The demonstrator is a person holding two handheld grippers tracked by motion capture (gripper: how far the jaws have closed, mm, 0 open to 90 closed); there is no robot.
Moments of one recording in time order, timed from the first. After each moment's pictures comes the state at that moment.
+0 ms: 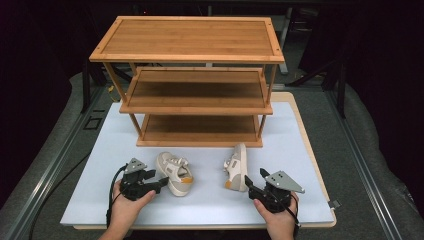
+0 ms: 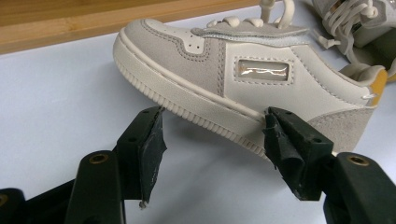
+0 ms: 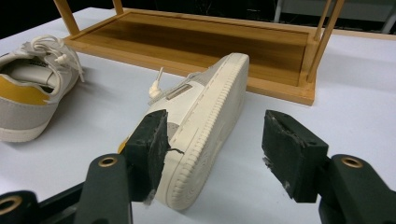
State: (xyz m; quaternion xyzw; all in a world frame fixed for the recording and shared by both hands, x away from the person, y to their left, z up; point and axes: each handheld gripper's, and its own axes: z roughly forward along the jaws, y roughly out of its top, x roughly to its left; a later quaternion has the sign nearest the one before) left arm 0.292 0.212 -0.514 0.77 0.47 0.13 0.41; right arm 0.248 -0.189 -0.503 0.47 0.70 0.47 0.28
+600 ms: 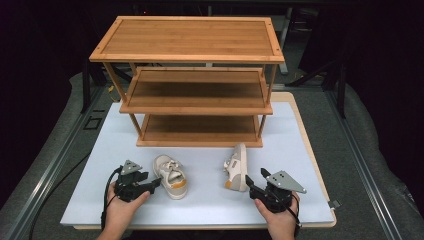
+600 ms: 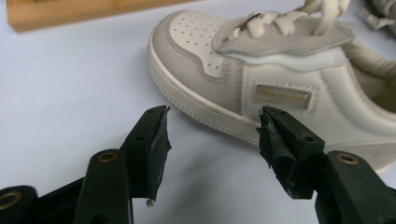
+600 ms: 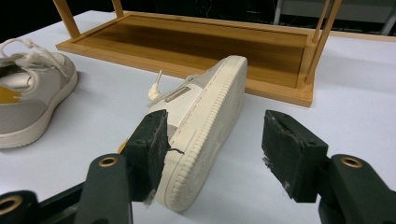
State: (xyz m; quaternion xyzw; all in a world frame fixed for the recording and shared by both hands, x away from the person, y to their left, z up) left arm 0.287 0.226 -0.521 0.77 0.50 0.15 0.36; right arm 0.248 -0.191 -0.502 0.47 0.69 0.47 0.28
